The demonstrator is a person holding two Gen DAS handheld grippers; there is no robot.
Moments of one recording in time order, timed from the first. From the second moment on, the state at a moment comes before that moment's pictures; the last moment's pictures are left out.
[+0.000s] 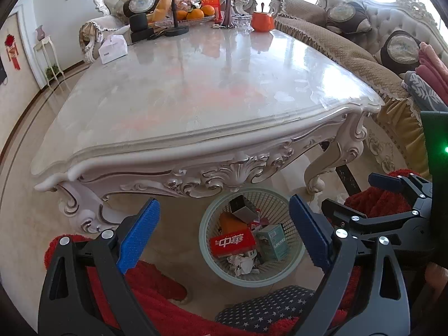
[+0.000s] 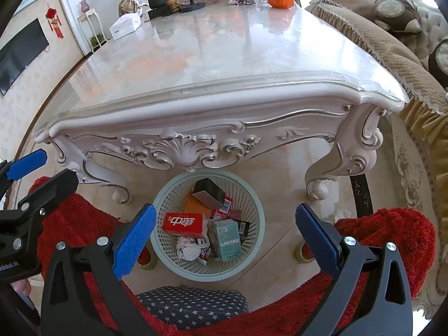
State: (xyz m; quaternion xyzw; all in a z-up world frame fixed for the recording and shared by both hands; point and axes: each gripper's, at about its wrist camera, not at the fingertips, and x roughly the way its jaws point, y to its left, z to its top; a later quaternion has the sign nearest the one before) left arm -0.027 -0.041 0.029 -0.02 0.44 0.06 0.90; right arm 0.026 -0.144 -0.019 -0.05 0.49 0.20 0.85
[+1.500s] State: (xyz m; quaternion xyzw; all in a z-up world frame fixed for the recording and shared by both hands) left arm -0.026 -0.040 0.021 0.00 0.44 0.09 0.89; right arm 0.026 -0.143 -0.021 -0.06 0.49 0.20 0.85
